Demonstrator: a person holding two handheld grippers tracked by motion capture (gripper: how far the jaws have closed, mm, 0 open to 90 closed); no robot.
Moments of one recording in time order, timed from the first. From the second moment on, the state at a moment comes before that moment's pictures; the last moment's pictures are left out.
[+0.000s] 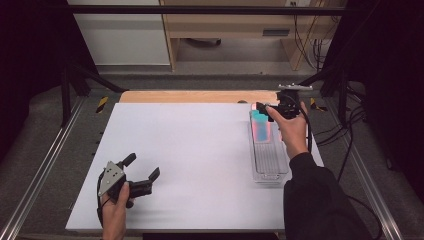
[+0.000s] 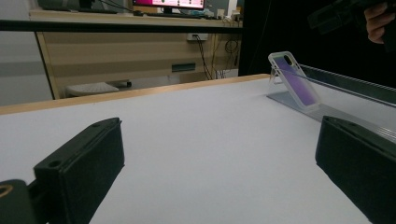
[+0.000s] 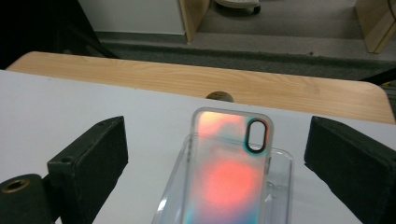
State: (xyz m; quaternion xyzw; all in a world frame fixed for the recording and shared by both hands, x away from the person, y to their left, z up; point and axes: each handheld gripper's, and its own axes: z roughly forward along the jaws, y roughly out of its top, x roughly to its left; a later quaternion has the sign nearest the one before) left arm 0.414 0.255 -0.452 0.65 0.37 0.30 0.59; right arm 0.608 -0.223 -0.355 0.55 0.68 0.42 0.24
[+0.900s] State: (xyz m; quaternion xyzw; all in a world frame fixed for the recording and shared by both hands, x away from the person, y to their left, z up) left arm 0.414 0.251 -0.452 0.66 0.37 0.30 0.59; right arm 0.581 -0.198 -0.333 0.52 0.67 0.46 0.24
